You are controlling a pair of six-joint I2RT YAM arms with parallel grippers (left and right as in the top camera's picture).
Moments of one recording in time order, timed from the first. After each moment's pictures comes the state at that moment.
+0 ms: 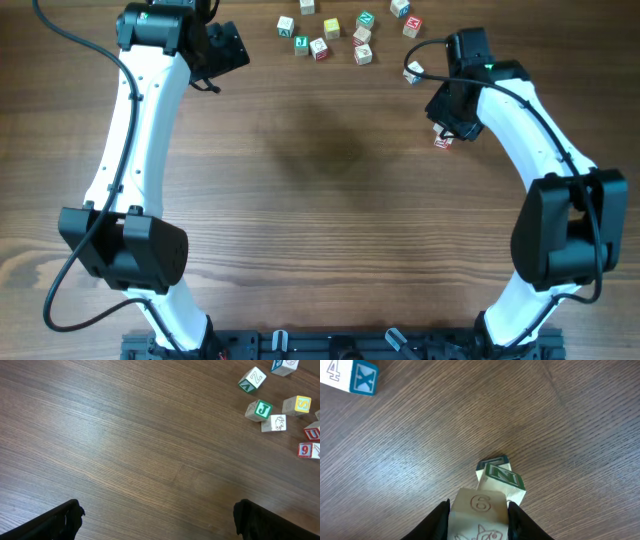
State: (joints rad) left arm -0.14 1.93 2.02 -1.22 -0.17 -0.52; right arm 0.13 1.93 1.48 -0.87 0.10 0.75
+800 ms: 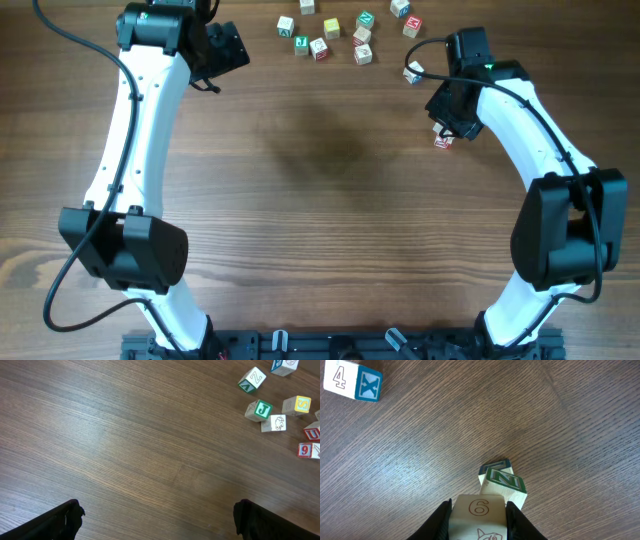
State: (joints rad) left arm -0.14 1.93 2.02 -1.22 -0.17 -0.52; right arm 0.13 1.93 1.48 -0.86 0.11 0.76
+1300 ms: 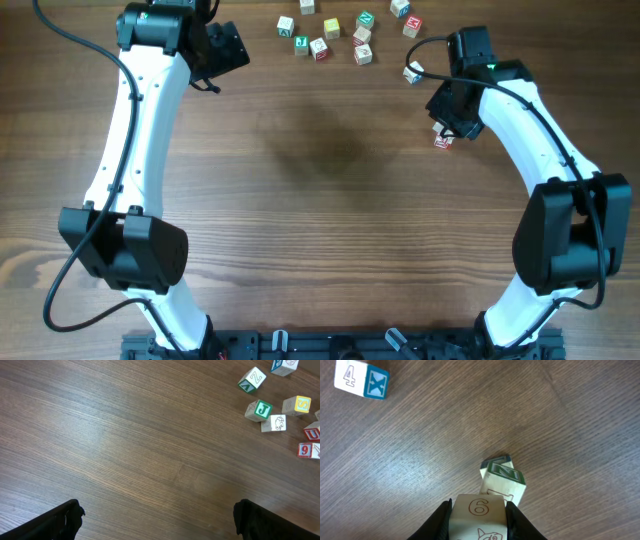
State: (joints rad) left arm -0.14 1.93 2.02 -1.22 -0.17 -0.52; right arm 0.13 1.90 1.48 -0.87 0.10 0.76
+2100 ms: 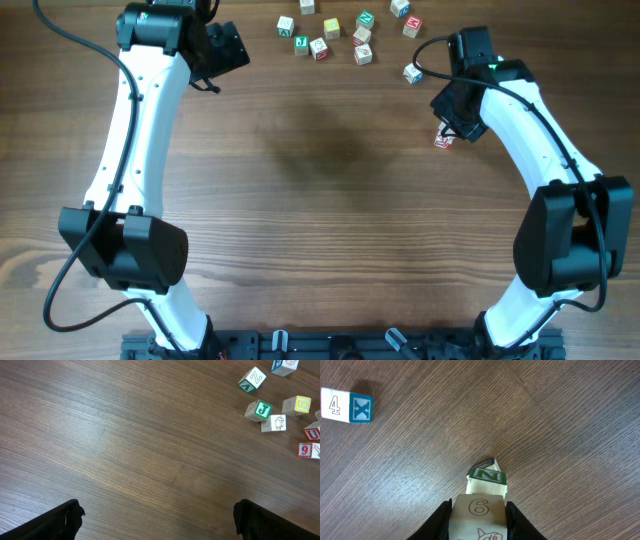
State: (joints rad) left arm -0.14 1.93 2.02 -1.22 -0.17 -0.52; right arm 0.13 1.89 1.48 -0.89 0.16 0.89
